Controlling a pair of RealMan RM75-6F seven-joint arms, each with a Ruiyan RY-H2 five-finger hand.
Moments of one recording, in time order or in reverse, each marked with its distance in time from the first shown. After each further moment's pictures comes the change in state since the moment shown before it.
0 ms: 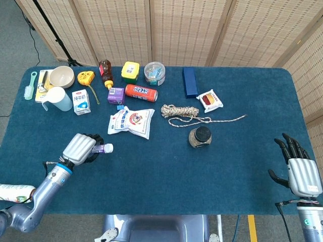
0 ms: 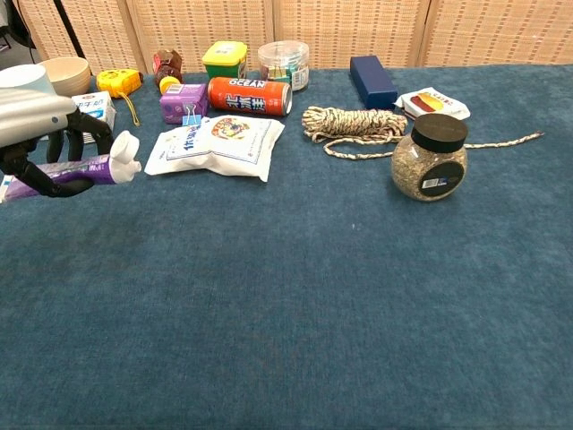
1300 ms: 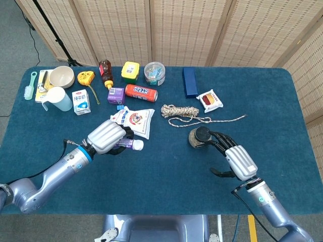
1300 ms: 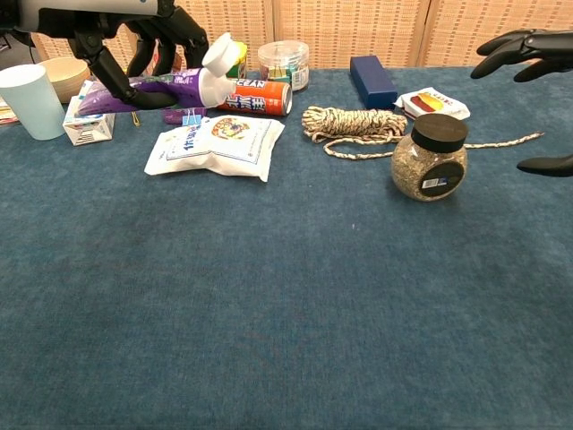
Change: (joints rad) left arm -0.290 0.209 -0.126 -0.244 -0.090 -0.263 -0.056; right arm 0.297 -0.165 -0.019 0.097 -0.182 -0.250 0.341
